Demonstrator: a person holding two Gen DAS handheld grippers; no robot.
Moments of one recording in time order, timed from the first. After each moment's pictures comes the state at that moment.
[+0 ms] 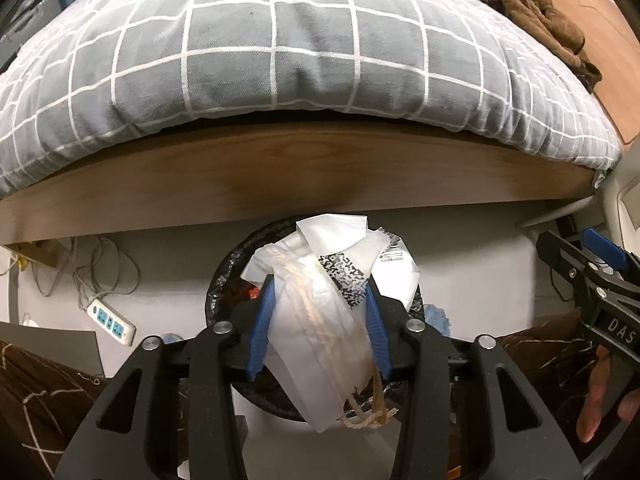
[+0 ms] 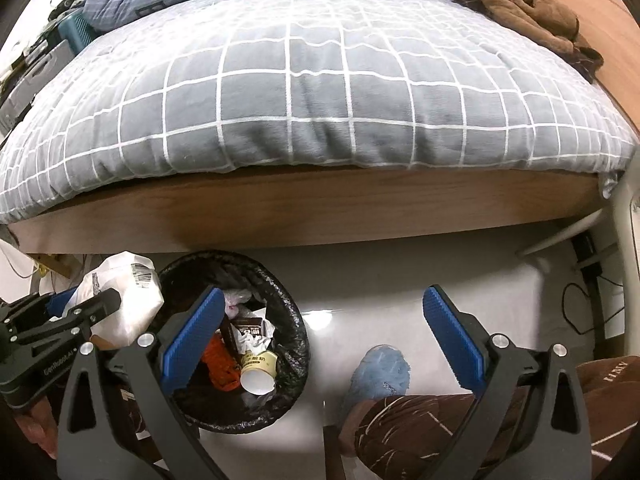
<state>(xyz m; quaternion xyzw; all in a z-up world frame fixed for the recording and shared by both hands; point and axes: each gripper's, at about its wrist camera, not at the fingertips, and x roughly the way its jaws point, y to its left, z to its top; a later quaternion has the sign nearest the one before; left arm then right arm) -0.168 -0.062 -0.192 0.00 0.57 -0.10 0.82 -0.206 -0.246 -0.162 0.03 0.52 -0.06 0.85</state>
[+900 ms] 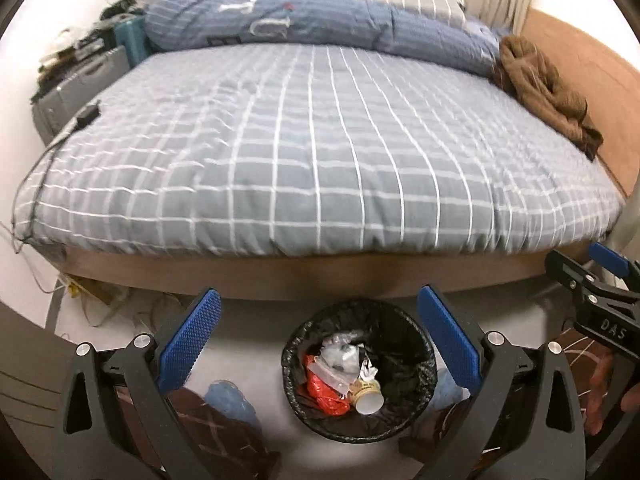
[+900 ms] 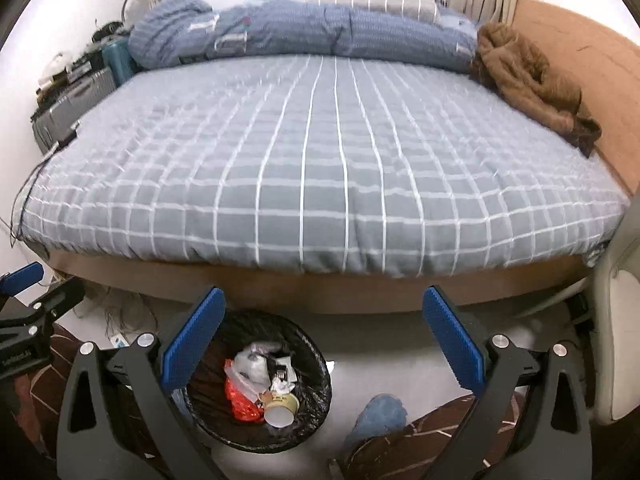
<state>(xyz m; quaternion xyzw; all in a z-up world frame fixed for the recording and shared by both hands) -0.201 0.004 -0.038 -0.01 0.44 -0.03 0.90 -0.214 -0.203 -0.038 0.00 0.43 -0.03 0.90</state>
